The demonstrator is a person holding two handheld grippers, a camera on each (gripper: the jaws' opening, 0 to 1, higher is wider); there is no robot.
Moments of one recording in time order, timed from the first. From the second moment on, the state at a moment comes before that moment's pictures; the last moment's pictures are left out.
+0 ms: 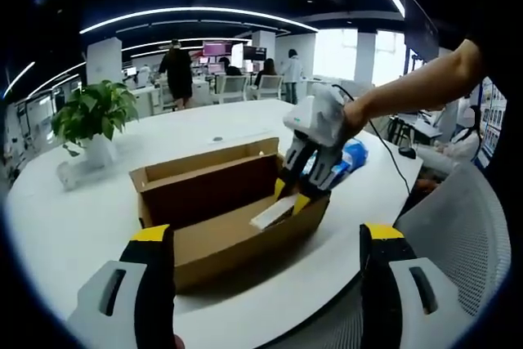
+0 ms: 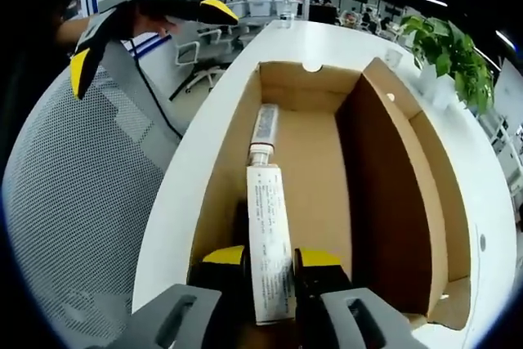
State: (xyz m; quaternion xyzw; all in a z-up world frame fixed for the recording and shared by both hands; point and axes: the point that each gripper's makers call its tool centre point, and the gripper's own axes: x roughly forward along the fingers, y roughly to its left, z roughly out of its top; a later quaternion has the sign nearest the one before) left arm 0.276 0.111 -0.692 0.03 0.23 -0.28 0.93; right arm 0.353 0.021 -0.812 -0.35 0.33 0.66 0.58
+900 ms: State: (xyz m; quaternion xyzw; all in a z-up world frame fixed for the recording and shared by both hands) left arm 0.276 0.113 -0.693 0.03 0.23 -0.28 0.93; right arm 0.356 0.020 -0.801 -0.33 0.34 0.65 0.60
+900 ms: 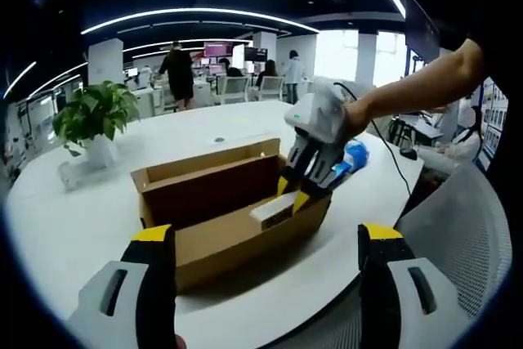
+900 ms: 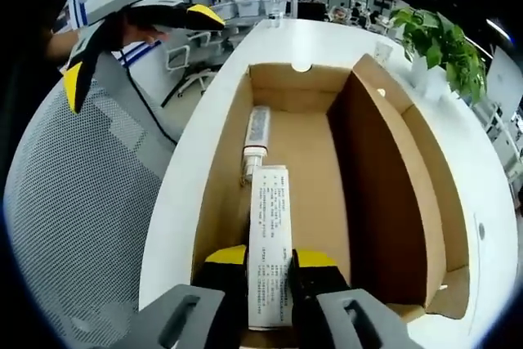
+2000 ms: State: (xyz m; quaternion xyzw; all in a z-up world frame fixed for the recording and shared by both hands) left arm 0.275 0.112 -0.692 0.02 0.23 -0.28 0.93; right arm 0.359 0.022 -0.736 -0.35 0.28 0.65 0.61
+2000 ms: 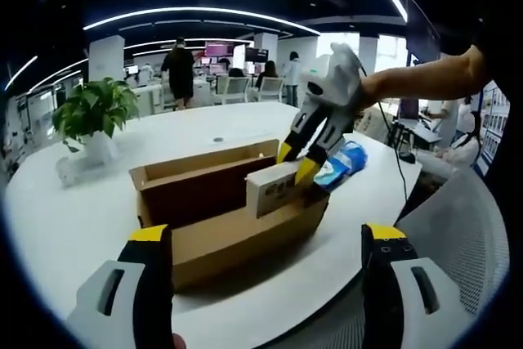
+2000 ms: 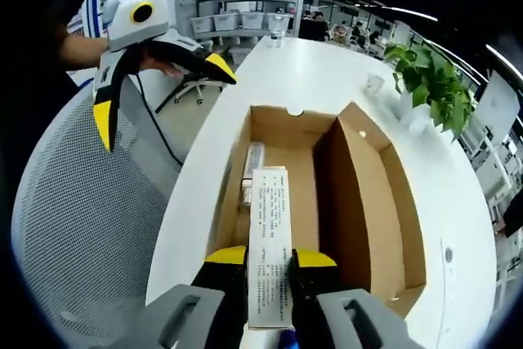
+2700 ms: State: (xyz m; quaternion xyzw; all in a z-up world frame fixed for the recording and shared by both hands) left arm 0.274 0.109 -0.691 0.02 0.23 -0.29 0.93; right arm 0.362 0.015 -0.693 -0.39 0.23 0.65 0.61
